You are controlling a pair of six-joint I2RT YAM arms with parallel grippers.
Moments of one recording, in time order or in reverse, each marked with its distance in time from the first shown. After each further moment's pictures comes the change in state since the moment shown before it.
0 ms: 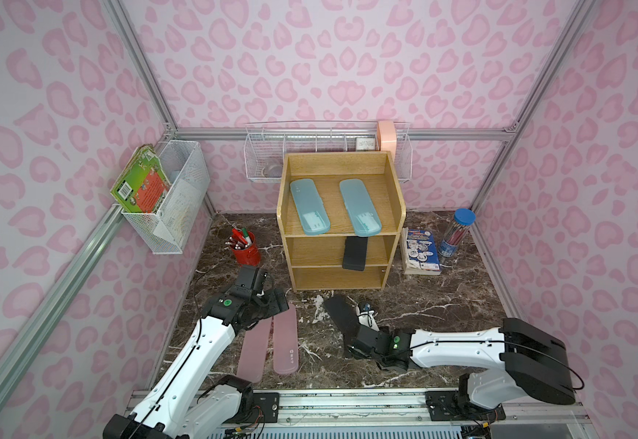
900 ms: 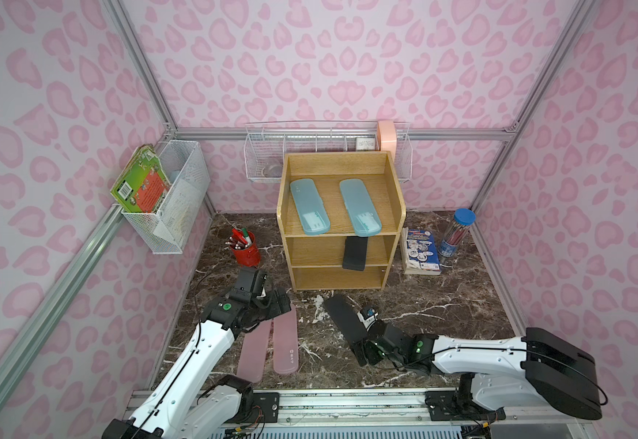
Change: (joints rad) left arm -0.003 -0.019 -0.036 0.036 0.047 0.008; right arm -0.095 -0.073 -0.195 0.250 -0.194 -0.384
